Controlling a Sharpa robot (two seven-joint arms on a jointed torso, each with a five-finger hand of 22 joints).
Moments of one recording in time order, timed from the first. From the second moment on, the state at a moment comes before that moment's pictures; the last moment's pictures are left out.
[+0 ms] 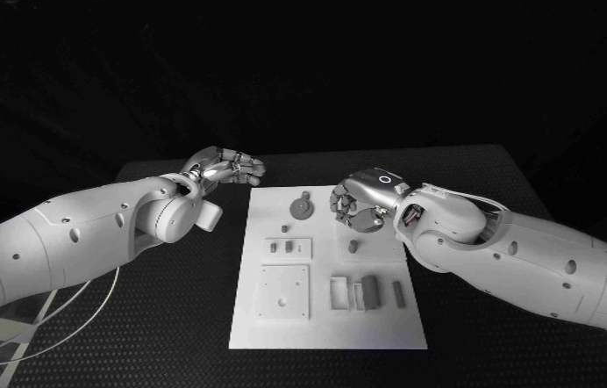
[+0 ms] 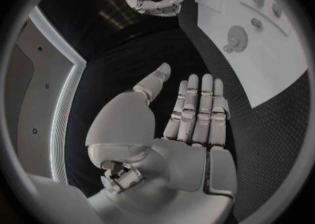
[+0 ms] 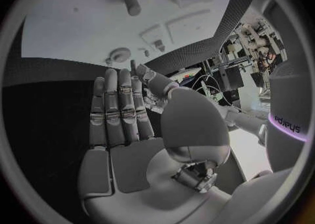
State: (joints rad) left arm 1.24 -0.80 -0.12 1.29 -0.24 -0.23 0.25; left_hand 1.10 -0.09 0.44 -0.29 0.05 0.89 0.17 0.29 0.47 1.18 0.13 0.07 0.18 0.88 0.13 0.54 0.35 0.01 0.82 0.03 0.06 0.92; right arm 1.08 -0.74 0.06 1.55 -1.80 -0.28 -0.10; right_hand 1.21 -0.11 0.66 -0.29 0.05 1.05 0.10 0.33 0.54 1.30 0.06 0.20 0.15 1.09 0.05 0.46 0.70 0.24 0.83 0.18 0.30 1.28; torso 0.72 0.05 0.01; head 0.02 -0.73
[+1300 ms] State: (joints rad) left arm 1.25 -0.78 -0.12 1.27 -0.24 -0.24 0.25; left_hand 1.10 -0.09 0.44 -0.29 0.05 0.89 0.17 0.29 0.47 1.18 0.13 0.07 0.18 0.88 0.13 0.54 0.36 0.01 0.82 0.03 0.06 0.91; right arm 0.97 -0.58 -0.05 1.50 -1.86 -0.31 -0.04; right_hand 1.21 -0.11 0.66 -0.29 0.05 1.05 0.10 0.33 0.54 1.30 0.06 0.20 0.15 1.09 0.05 0.46 0.70 0.24 0.83 0.18 0.30 1.28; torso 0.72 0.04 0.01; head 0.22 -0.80
